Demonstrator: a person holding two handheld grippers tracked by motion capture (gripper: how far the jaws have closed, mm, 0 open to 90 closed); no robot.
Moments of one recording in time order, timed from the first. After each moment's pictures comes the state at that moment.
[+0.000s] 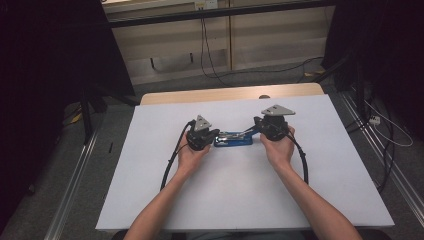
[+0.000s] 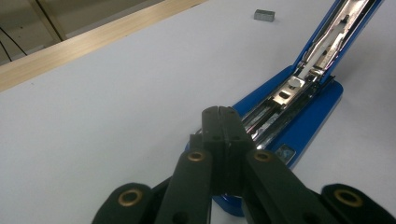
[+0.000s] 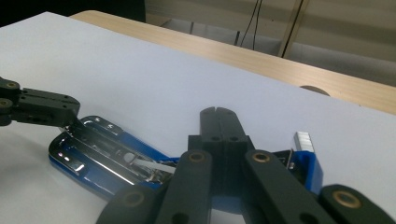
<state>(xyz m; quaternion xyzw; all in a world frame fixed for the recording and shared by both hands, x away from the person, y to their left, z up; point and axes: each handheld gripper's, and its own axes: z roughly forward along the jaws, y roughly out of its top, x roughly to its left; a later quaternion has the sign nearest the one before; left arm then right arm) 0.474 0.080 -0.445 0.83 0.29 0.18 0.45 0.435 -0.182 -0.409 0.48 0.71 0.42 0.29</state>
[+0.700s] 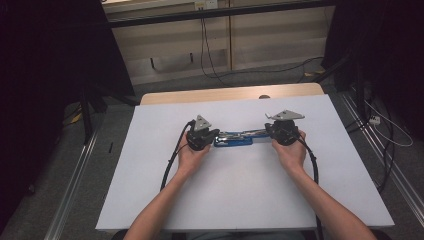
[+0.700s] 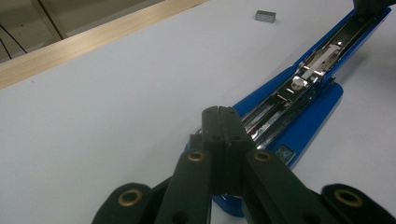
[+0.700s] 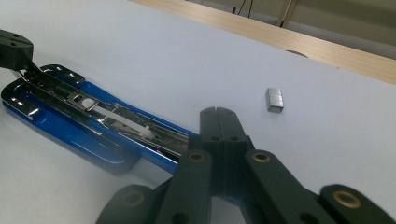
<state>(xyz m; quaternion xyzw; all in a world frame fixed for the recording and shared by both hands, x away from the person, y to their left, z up) 0.473 0.080 -0.446 0.83 0.30 0.17 0.45 0.429 -0.214 -0.429 0.48 0.74 0.38 0.28</state>
